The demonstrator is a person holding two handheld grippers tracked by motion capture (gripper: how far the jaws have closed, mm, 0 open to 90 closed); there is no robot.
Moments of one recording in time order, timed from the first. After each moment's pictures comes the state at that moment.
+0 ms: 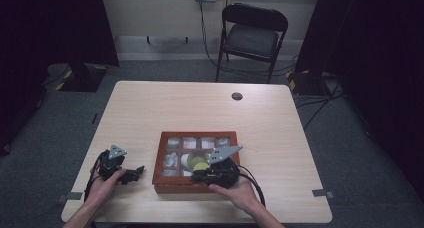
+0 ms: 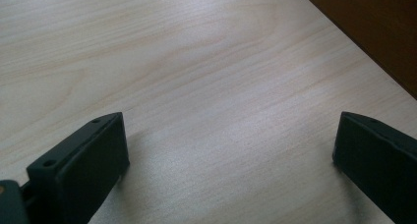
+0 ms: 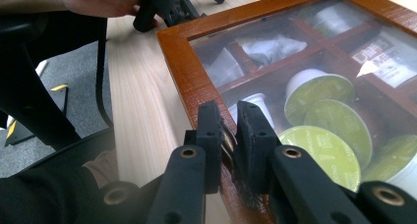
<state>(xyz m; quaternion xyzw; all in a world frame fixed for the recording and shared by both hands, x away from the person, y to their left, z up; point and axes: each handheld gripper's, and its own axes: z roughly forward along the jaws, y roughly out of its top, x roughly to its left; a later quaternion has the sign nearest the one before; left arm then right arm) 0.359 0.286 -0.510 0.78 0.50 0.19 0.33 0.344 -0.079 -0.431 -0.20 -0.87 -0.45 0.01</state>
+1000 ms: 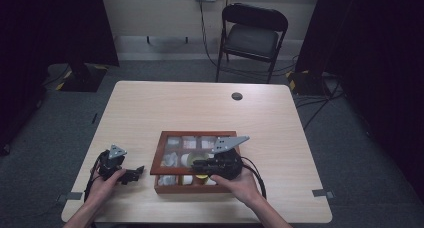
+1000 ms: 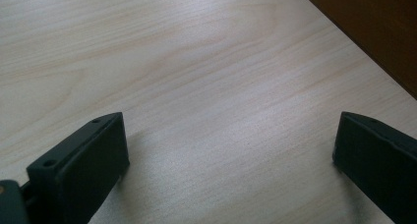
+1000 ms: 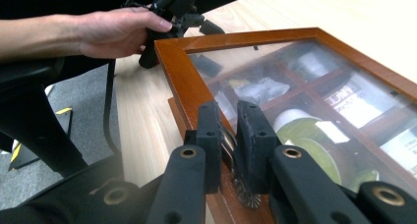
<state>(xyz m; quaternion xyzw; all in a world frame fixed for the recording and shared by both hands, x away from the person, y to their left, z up) 0.359 0.286 -0.510 0.78 0.50 0.19 0.33 0.353 -0.083 -0.401 -0.21 -0.85 -0.49 0.01</state>
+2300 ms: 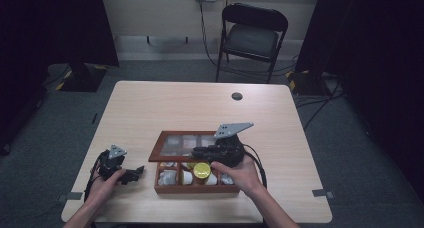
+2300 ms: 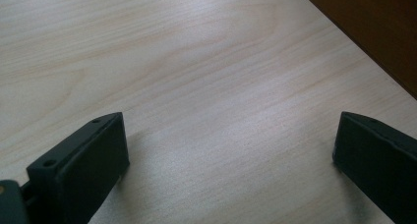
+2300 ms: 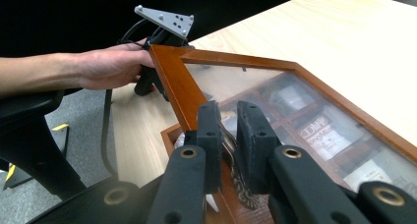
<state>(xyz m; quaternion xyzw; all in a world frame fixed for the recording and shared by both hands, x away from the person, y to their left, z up) 0.359 0.286 -0.510 0.78 0.50 0.19 0.33 0.370 -0.084 -0.370 -0.22 -0.83 -0.51 0.00</state>
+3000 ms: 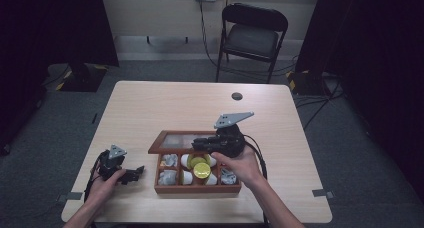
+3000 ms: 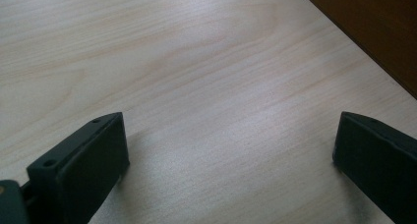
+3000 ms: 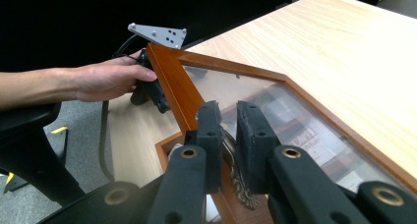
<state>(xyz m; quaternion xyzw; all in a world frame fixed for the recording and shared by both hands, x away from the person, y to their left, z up) 0.359 0.286 -0.510 0.78 0.50 0.19 0.33 0.385 -0.083 -0.351 -0.23 -0.83 -0.50 0.00</state>
